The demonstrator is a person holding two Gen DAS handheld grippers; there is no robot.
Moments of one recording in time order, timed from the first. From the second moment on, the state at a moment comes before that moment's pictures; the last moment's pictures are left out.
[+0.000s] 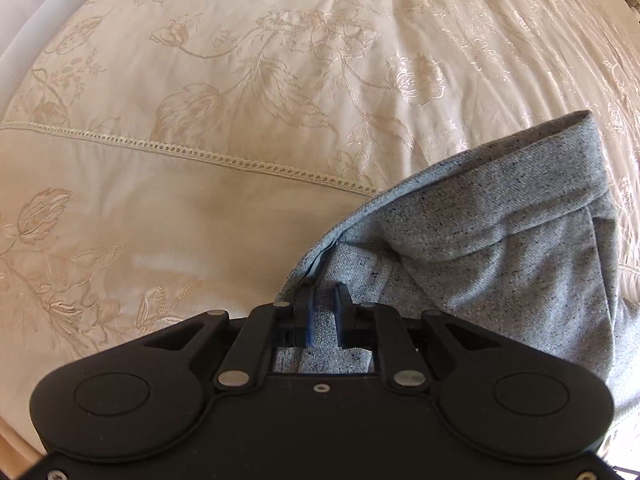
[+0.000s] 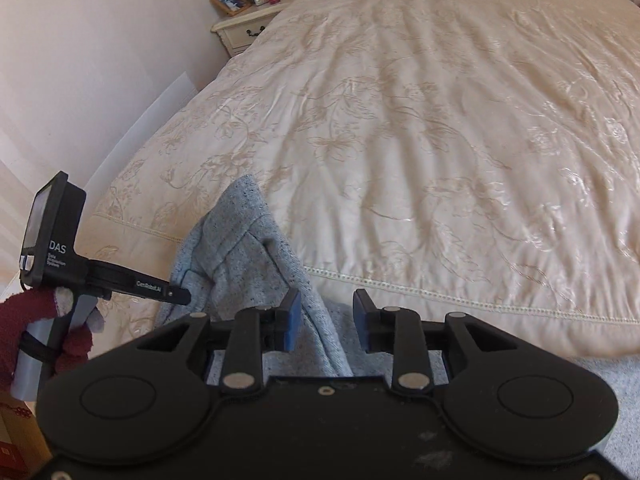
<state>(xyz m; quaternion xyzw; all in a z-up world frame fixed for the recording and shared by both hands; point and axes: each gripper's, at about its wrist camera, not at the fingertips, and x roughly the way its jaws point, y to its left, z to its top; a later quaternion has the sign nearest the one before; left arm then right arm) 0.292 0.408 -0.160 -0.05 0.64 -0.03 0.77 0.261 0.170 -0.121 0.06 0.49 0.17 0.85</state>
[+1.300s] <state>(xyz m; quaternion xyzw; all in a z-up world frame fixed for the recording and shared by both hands) 0.273 0.511 -0.140 -0.11 0.63 -0.02 0.77 0.143 0.324 -0.175 -0.15 0.52 0.34 0.77</state>
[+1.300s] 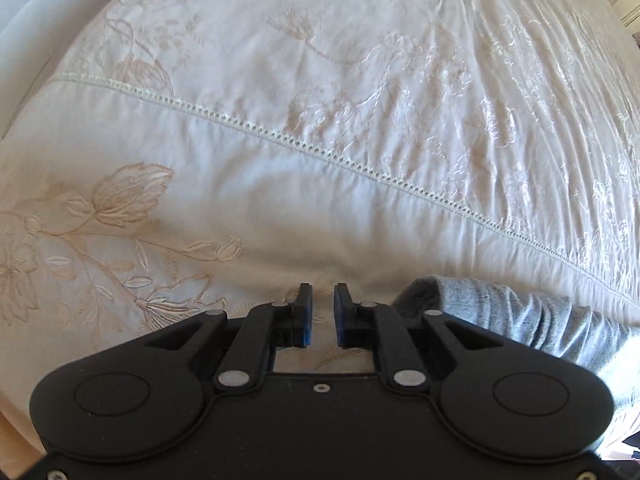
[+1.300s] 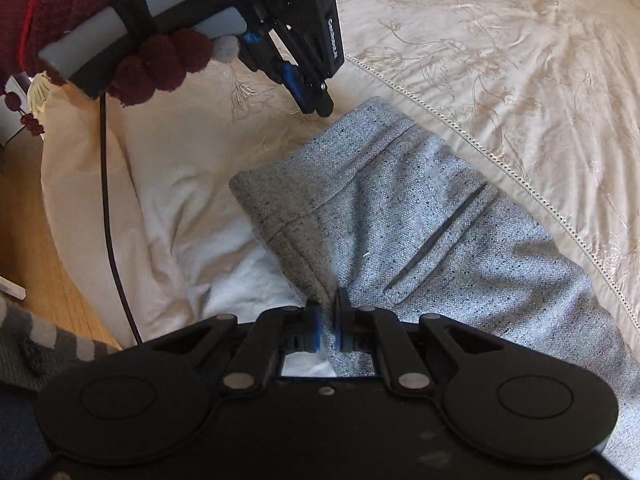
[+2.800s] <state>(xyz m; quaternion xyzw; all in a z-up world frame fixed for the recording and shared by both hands) 0.188 0.347 -0.120 0.01 0.58 -0.15 0.80 0.144 0.021 -0.194 0.10 0.53 -0.13 0.83</state>
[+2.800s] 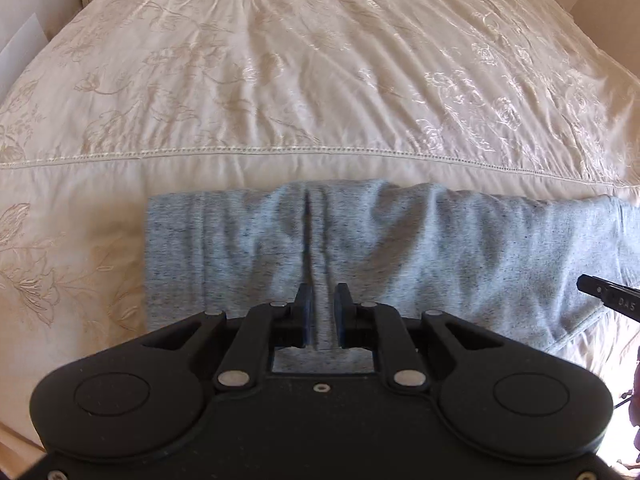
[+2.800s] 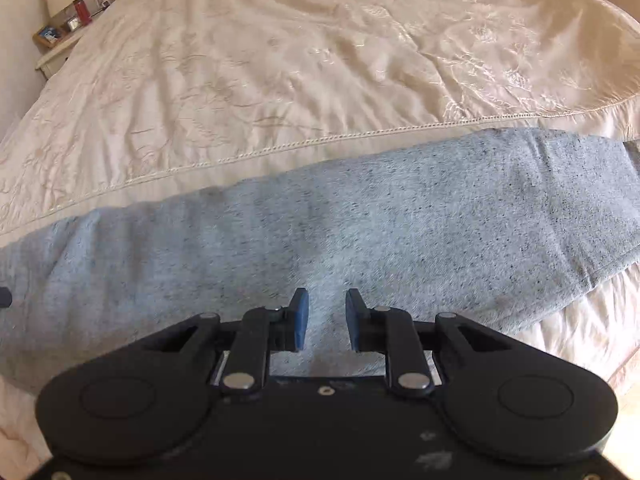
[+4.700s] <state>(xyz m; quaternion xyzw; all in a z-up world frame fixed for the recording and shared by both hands) 0.206 0.283 -0.139 -0.10 0.63 -0.06 0.77 0.268 0.017 -0.169 0.20 0.58 0.18 0.77</state>
